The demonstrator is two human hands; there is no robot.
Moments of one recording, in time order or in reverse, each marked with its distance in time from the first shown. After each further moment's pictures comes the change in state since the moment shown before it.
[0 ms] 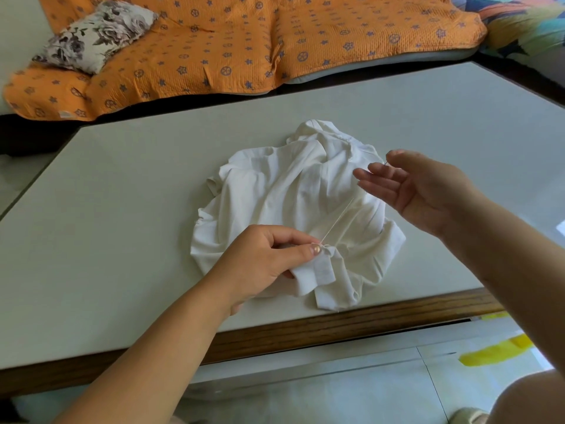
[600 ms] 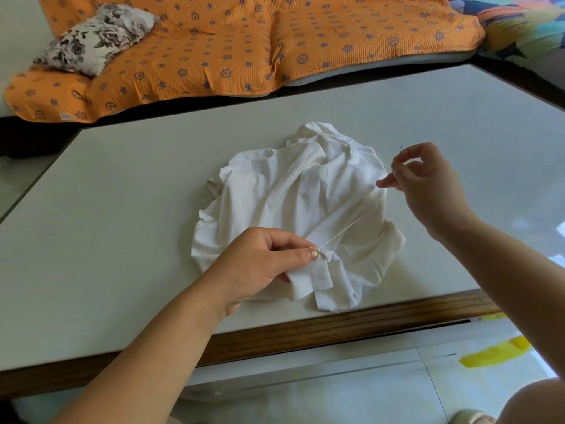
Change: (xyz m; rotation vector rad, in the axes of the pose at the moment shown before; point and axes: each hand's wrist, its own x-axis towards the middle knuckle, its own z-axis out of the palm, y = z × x) left_hand -0.001 0.000 -0.005 0.022 -0.032 -0.035; right_hand 0.009 0.013 -0.018 -0.919 0.267 -0.454
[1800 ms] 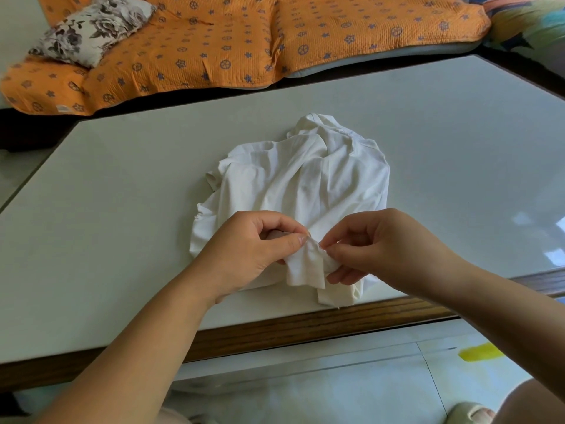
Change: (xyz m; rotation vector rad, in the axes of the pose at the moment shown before) left_hand -0.001 0.001 -0.012 0.122 0.073 0.141; right_hand -0.086 -0.038 0.005 -0.082 -0.673 0.056
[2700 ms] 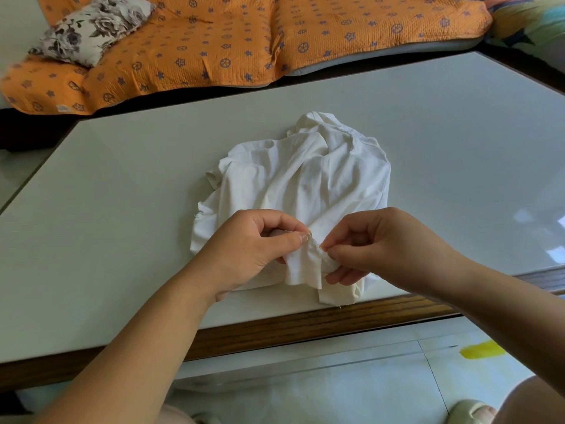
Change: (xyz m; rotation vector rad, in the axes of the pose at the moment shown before) left_hand 0.000 0.003 0.001 -0.058 -0.019 -0.028; right_hand 0.001 0.003 0.000 0.093 -0.048 -0.004
